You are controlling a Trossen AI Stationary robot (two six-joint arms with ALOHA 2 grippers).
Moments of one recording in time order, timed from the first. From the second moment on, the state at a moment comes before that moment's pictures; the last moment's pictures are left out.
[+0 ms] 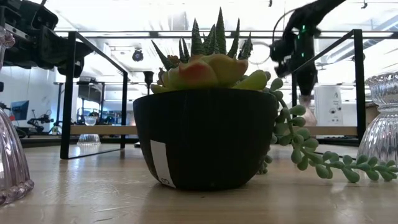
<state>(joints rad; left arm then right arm) -0.07 0.00 0.01 0.01 -0.04 0.02 -0.95 1.56 1.35 -1.29 -0.02 -0.34</state>
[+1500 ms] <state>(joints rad) -0.07 0.00 0.01 0.01 -0.04 0.02 -0.36 1.79 1.76 -1.54 -0.17 -0.19</state>
